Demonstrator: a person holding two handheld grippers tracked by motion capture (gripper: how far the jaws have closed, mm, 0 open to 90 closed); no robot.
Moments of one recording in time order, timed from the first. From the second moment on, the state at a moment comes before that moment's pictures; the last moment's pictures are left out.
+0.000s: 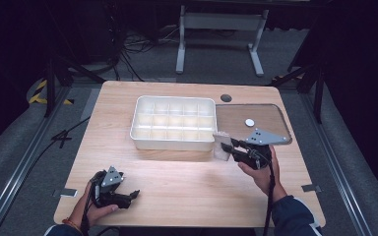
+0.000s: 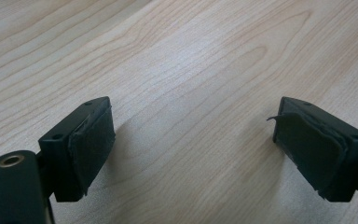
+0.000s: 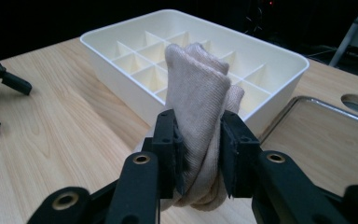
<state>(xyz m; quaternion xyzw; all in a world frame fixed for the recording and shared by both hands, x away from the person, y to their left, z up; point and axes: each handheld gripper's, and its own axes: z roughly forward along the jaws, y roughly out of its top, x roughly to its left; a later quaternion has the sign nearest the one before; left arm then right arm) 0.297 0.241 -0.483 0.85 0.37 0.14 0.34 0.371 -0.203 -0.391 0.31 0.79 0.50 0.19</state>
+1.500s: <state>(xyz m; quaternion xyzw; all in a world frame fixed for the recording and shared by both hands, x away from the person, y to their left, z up) 0.296 0.241 -0.483 0.86 0.36 0.14 0.35 0.469 -0.094 -0.411 0.33 0.82 0.40 0.22</state>
